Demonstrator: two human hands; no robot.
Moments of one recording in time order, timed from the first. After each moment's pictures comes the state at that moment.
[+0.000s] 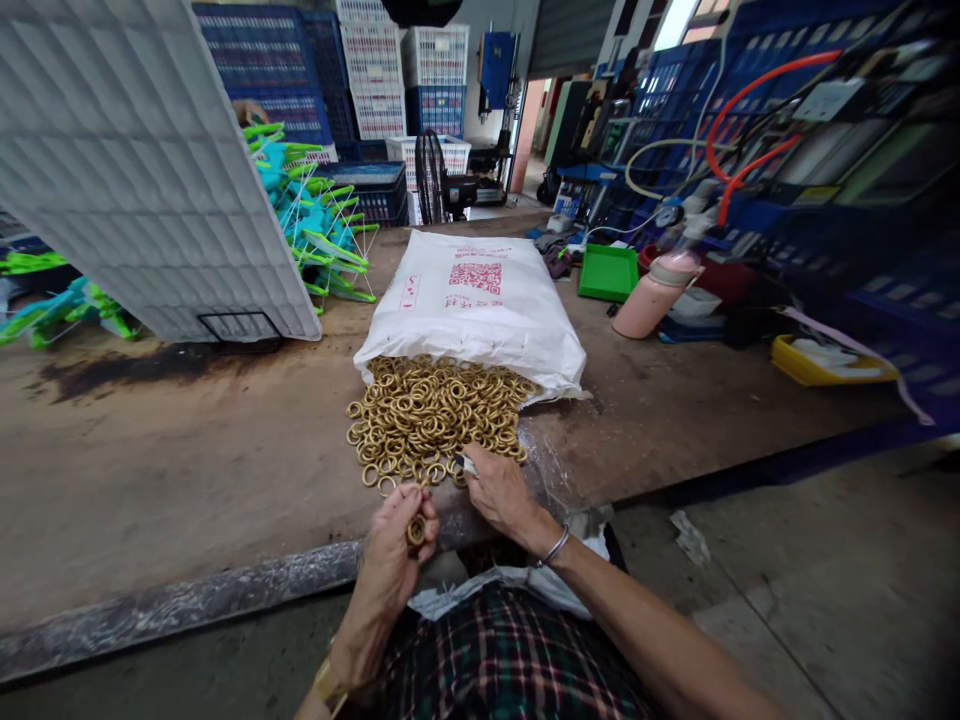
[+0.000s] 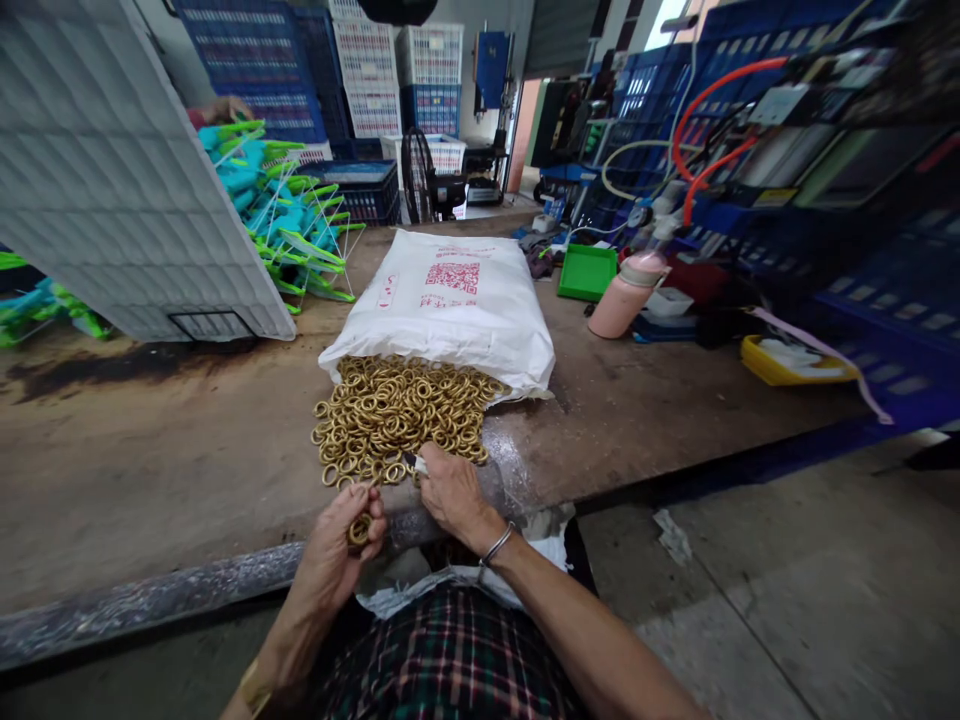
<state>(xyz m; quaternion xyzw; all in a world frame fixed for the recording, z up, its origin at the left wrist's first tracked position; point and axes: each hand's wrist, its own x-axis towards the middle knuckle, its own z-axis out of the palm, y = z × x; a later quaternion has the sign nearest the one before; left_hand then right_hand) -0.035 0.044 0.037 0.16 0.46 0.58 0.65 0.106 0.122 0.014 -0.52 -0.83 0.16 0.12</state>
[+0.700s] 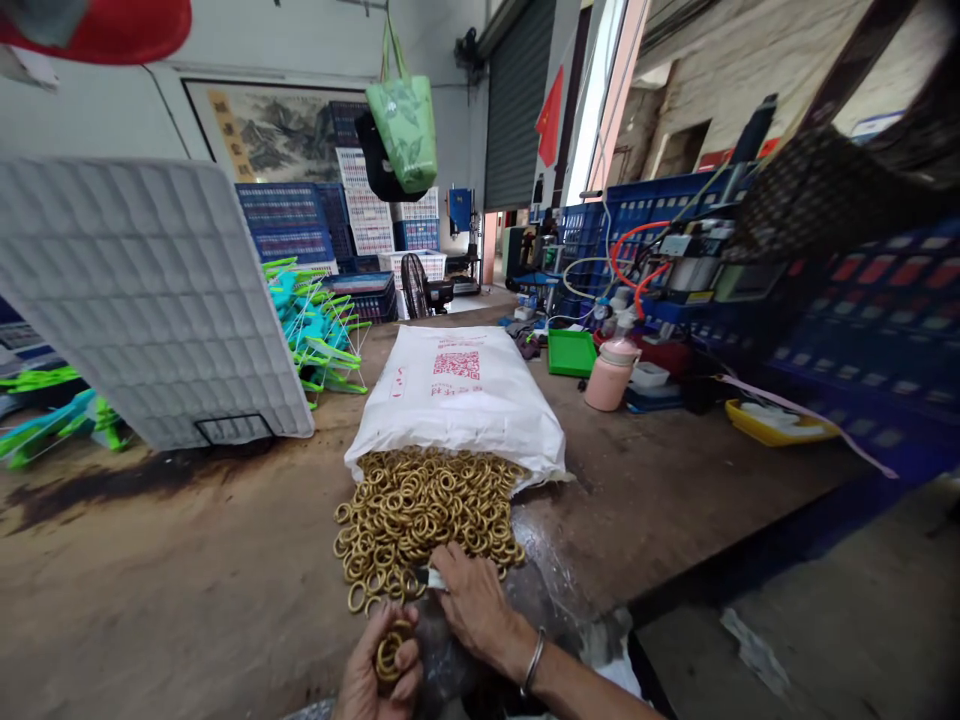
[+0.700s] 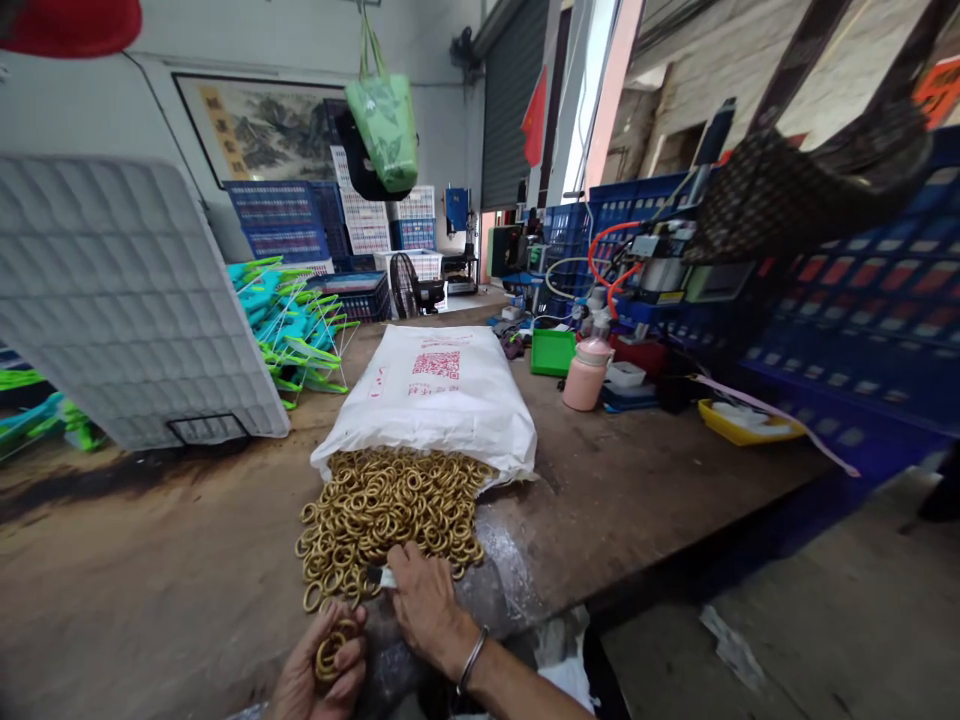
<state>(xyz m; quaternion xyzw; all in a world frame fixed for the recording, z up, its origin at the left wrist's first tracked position) -0.055 0.060 0.005 -0.01 0.39 0.60 0.70 0.080 0.116 0.002 -0.50 -0.84 0.14 0.16</state>
